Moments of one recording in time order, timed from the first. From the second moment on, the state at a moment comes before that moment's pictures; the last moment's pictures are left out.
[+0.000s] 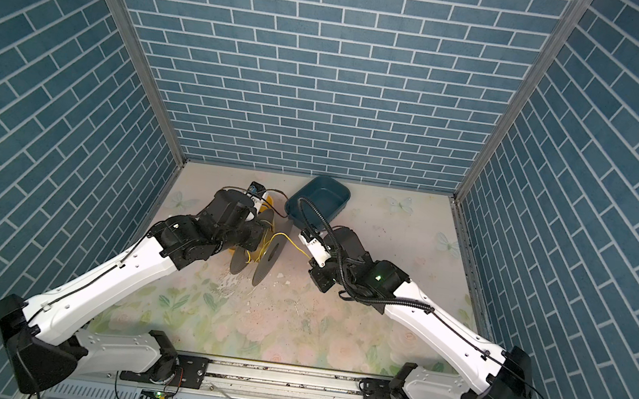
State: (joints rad) left arm -0.70 1.23 1.25 -0.74 -0.29 -0.19; right arm 0.92 1.21 1.09 -0.60 0.02 -0.05
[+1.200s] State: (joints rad) left arm -0.80 1.19 1.19 -0.72 -0.26 -0.03; right arm 0.69 1.46 1.35 -0.59 0.06 -0.05
